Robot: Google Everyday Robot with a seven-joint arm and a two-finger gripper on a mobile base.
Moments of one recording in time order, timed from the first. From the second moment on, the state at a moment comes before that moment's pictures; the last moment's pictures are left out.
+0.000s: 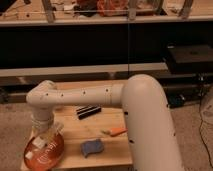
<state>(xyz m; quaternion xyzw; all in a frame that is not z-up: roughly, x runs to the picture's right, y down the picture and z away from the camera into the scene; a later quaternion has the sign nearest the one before) -0.318 0.229 0.685 -0.34 -0.35 -0.40 0.77</state>
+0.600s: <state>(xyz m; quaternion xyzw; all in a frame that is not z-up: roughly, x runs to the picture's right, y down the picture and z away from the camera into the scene) -0.332 0.263 0.659 -0.34 -0.37 -0.40 0.76</state>
